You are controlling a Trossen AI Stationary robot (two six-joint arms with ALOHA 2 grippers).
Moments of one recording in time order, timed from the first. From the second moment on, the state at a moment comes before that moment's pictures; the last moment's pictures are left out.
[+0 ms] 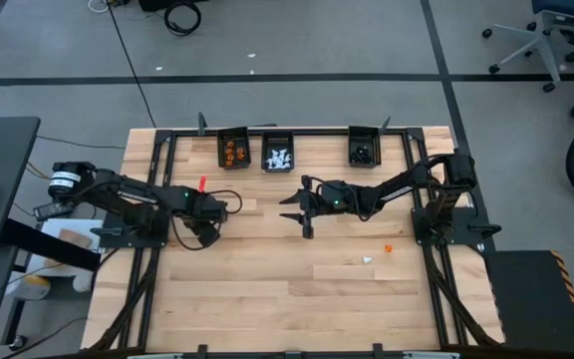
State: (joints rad) left arm 0.00 1.31 0.53 -0.80 -0.07 -0.71; right arm -0.05 1.78 0.74 0.79 -0.02 -0.14
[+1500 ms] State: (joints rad) left arm 0.23 1.30 0.74 -0.59 -0.16 -0.34; right arm -0.05 1.78 0.74 0.77 0.01 -0.15
